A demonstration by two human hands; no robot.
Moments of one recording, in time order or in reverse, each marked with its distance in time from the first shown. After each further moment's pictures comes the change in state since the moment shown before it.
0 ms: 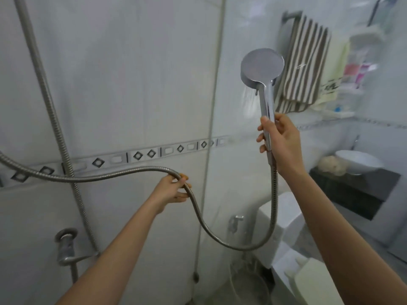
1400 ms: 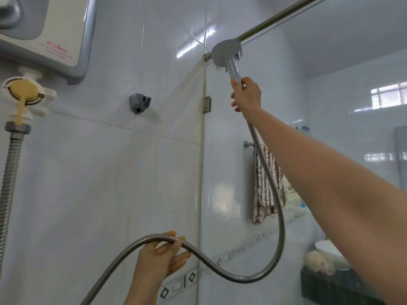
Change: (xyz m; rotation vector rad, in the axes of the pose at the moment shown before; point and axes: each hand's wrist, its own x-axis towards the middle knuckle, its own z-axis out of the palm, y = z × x) left_hand 0.022 0.179 -0.016 -0.458 -0.010 0.304; right_hand 0.307 -0.236 0.084 -0.290 0.273 -0.438
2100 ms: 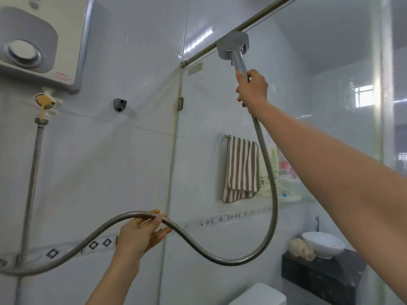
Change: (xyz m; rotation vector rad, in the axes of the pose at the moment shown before) left_hand -0.194 -0.010 0.123 -0.002 0.196 0.071; right_hand -0.046 -0.054 -0.227 -0.034 -0.059 -0.009
